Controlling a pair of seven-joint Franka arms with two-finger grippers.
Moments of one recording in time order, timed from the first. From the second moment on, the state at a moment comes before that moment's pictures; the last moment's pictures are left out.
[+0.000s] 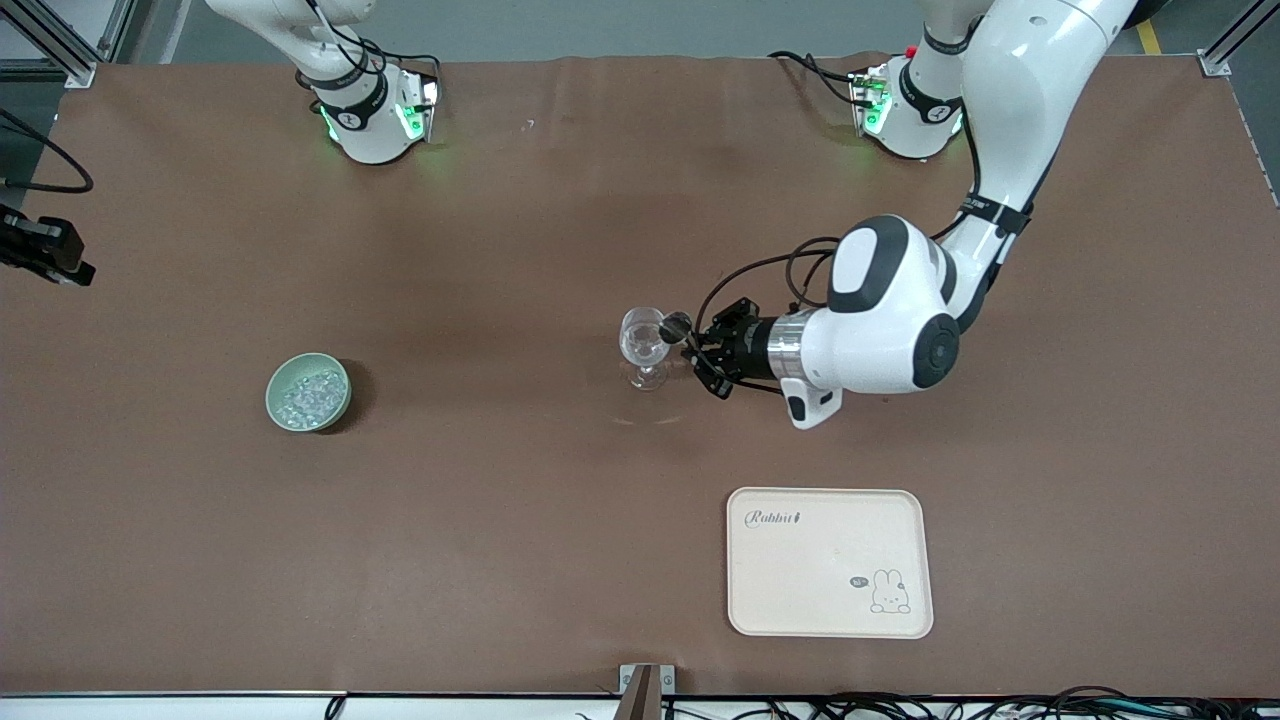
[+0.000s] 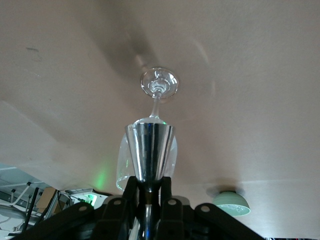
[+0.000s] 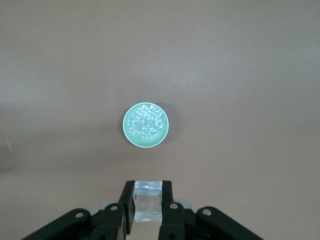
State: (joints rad) left arm -0.17 0.56 -0.41 -1.56 -0.57 2.05 -1.48; right arm -0.06 0.03 -0.01 -1.48 -0.04 1.50 0.02
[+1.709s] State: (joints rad) left arm -0.24 0.56 -0.41 -1.56 -0.43 2.08 -1.67; right arm -0.06 0.03 -0.01 -1.48 -0.04 1.50 0.02
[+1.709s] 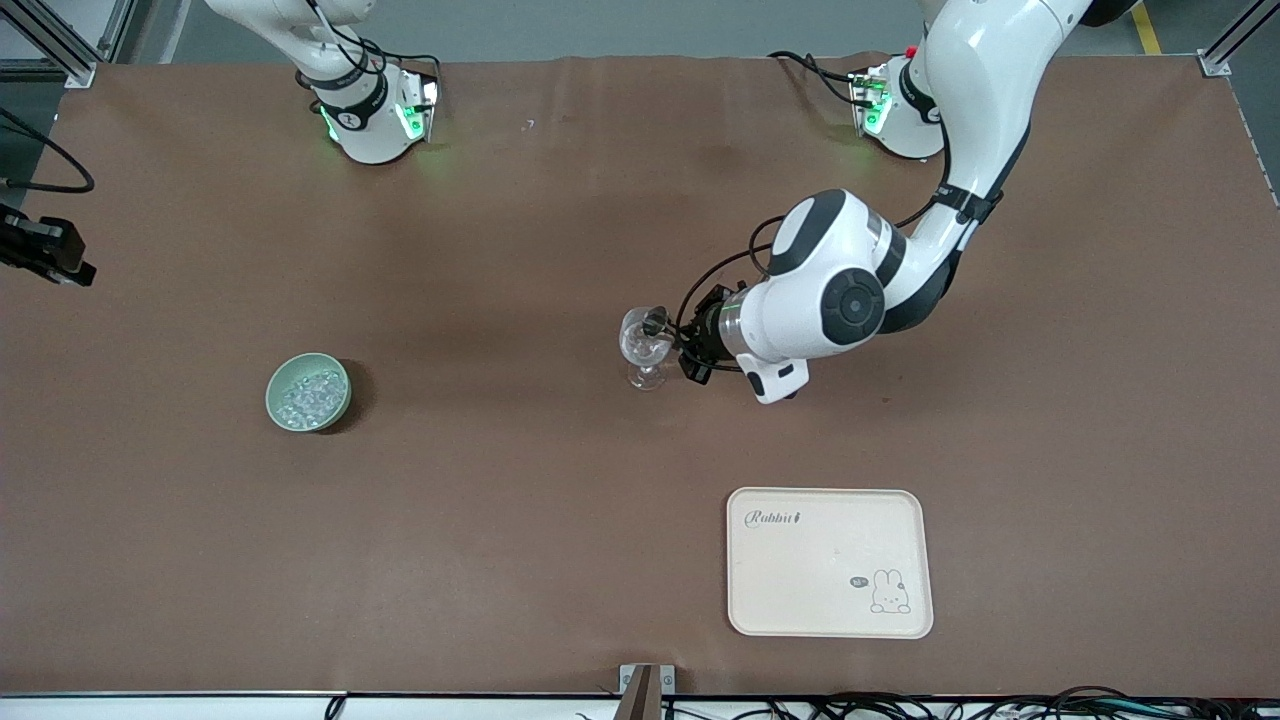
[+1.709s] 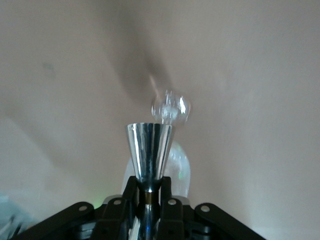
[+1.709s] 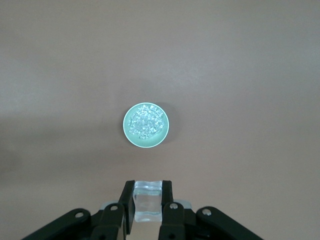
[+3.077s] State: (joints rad) left arm 0.25 0.93 -0.40 -1.36 -1.11 2.08 -1.00; right arm 0.39 0.18 0.17 -1.47 0.04 1.61 0.77
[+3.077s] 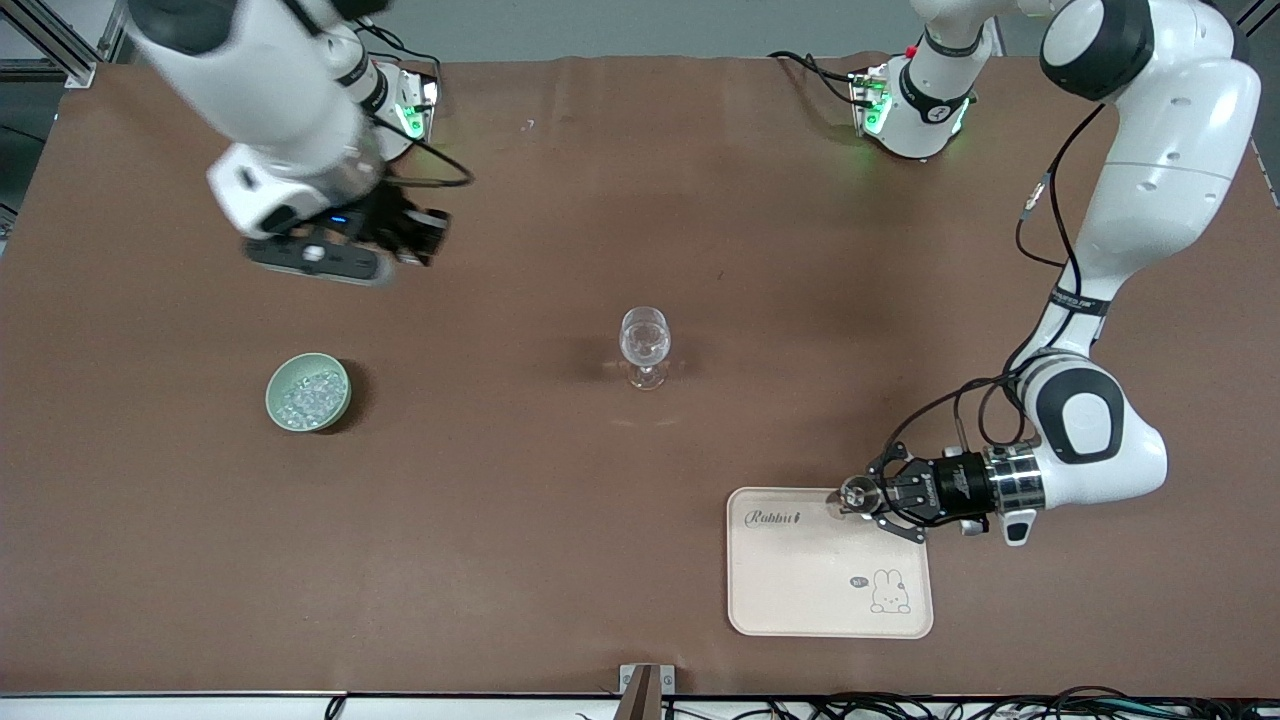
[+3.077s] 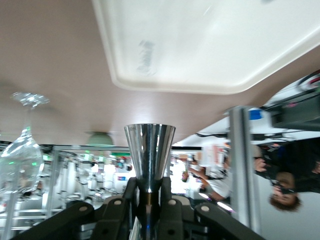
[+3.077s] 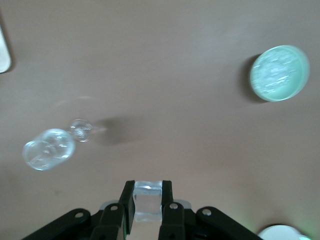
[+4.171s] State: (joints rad) left arm 0.26 1.13 -0.38 -1.24 -1.14 2.22 -0.94; right arm 0.59 0.62 0.22 -1.24 -0.01 1.84 1.13
